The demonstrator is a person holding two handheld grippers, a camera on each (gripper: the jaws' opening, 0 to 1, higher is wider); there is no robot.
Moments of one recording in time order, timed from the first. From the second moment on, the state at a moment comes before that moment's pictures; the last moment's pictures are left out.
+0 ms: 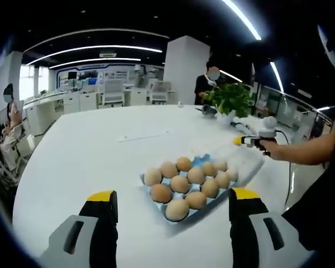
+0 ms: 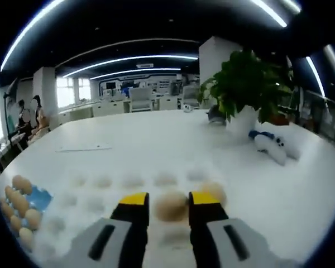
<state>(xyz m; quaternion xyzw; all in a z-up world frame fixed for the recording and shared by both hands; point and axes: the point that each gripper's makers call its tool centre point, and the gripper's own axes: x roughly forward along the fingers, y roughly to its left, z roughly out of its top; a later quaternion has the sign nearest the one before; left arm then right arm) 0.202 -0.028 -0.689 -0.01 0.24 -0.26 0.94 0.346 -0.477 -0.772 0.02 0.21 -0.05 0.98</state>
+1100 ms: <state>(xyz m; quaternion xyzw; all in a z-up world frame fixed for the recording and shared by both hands) 0.195 -0.021 -0.692 -0.02 0.24 -0.25 0.94 0.337 -0.344 -0.718 0.00 0.14 0.12 0.98</state>
